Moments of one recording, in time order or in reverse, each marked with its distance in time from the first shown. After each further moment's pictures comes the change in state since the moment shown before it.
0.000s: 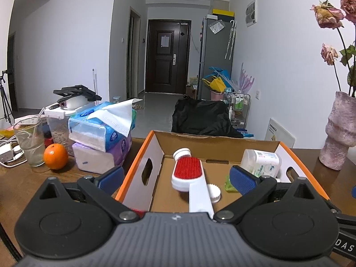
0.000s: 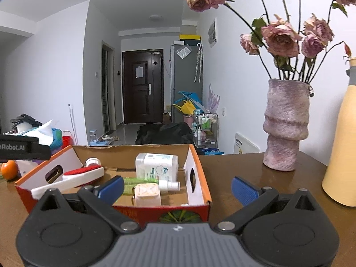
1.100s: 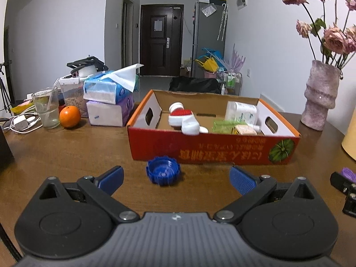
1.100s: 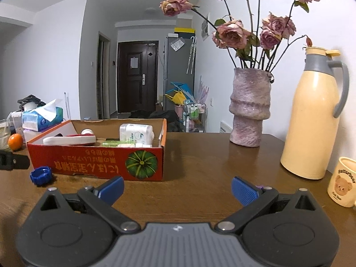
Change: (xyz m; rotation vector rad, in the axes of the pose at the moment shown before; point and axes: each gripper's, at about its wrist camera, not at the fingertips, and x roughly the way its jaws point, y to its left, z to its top) left arm -0.088 -0.001 -0.071 0.037 0.101 -0.026; right arm -0.100 -0.053 -0.045 -0.032 0.052 -0.043
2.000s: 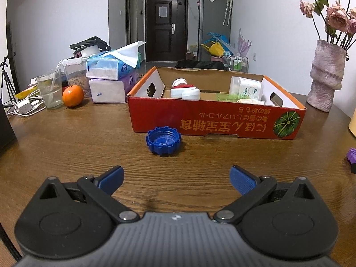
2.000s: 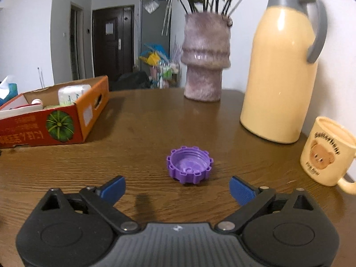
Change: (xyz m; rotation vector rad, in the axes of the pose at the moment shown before) left arm 0.007 -0.008 -0.027 0.002 0.081 0.044; right arm 0.061 -0.106 -0.020 0.066 0.242 -0.089
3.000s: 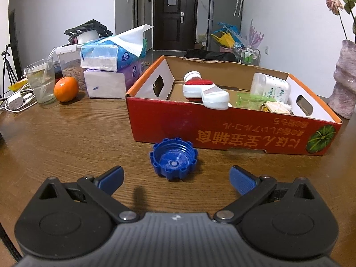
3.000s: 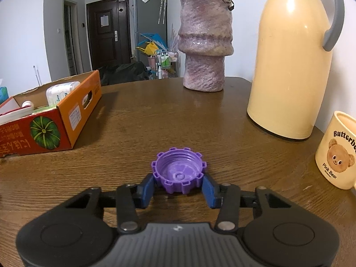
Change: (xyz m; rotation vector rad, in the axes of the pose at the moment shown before) left arm 0.073 0.013 0.030 -0.039 0.067 0.030; right arm 0.036 -0.001 0.016 0.032 0.053 0.006
